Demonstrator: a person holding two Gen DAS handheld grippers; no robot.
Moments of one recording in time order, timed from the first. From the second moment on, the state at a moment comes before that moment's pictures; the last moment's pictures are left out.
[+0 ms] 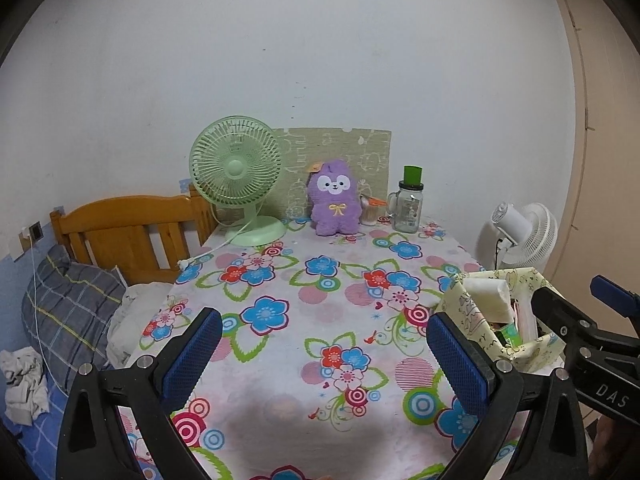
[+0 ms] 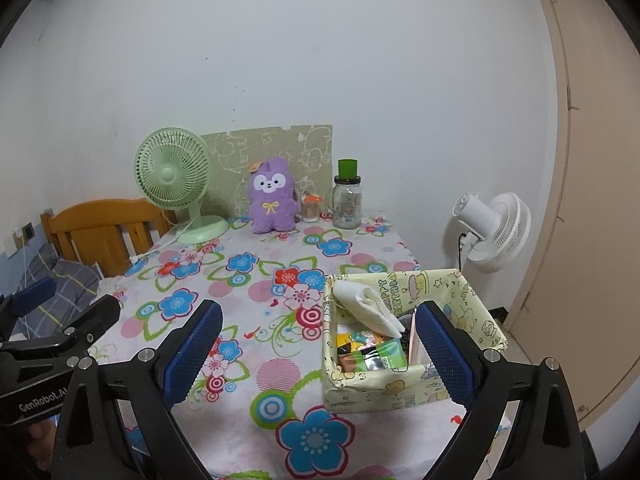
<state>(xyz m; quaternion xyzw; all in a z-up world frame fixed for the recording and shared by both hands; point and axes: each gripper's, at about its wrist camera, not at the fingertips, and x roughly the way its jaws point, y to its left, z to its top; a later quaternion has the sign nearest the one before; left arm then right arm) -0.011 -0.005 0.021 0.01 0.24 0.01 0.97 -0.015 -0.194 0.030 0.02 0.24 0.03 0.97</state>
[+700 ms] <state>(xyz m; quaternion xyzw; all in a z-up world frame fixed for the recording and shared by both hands) -0.007 -0.017 0.021 0.02 0.24 -0.01 0.97 -0.013 -0.201 0.031 0.03 0.23 0.02 0.97</state>
